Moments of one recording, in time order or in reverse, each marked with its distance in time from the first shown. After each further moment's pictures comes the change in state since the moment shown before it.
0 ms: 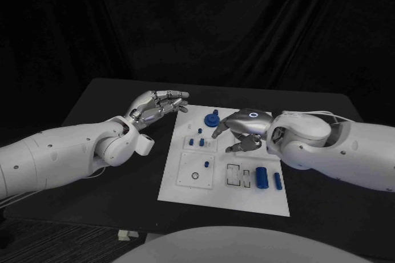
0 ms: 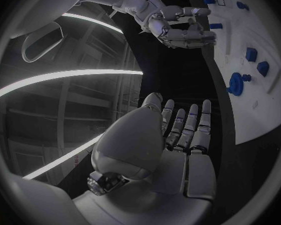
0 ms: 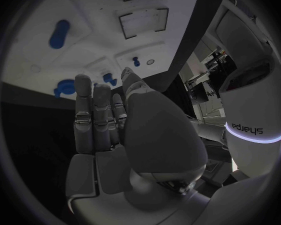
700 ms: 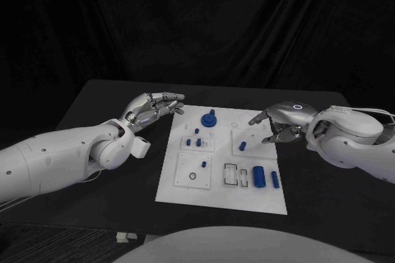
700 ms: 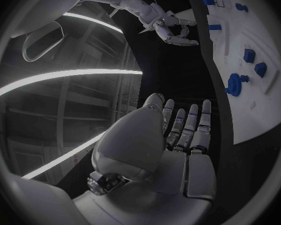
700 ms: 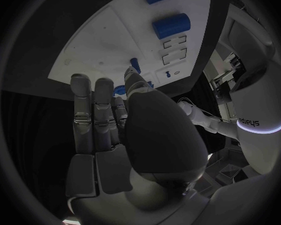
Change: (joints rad) left arm -0.008 -0.007 0.000 0.003 0.000 0.005 0.001; left_hand 0.021 -0.003 0.029 -0.018 0.016 0.007 0.000 0.000 -0.001 0.004 -0.004 -0.004 0.000 0.004 -0.004 0.000 0.000 0.000 0.000 0.000 0.000 -0.004; right arm 0.009 -0.224 -0.002 0.019 0.001 0.005 -0.082; right_hand 0.011 -0.033 -0.015 0.045 -0.055 -0.079 -0.055 -0.041 -0.071 0.039 -0.001 -0.091 -0.141 0.099 -0.016 -0.149 -0.115 0.000 0.086 -0.019 -0.039 0.000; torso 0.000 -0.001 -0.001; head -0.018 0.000
